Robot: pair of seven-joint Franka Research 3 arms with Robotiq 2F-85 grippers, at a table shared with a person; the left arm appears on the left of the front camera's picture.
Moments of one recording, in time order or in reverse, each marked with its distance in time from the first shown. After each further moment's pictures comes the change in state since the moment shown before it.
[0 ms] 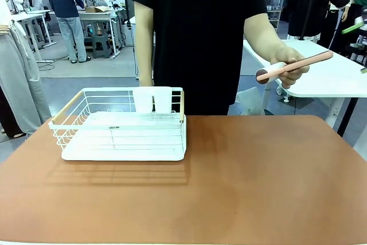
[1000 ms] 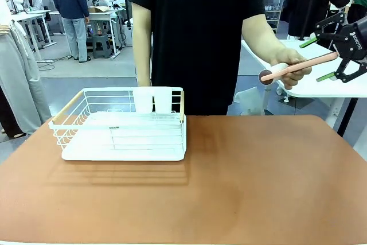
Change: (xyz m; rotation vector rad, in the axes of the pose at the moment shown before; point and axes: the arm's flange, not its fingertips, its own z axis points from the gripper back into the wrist) left arm 0.000 0.000 -0.001 0.000 0.002 -0.002; right arm -0.004 0.017 -0.069 -0.011 -0.129 -0.024
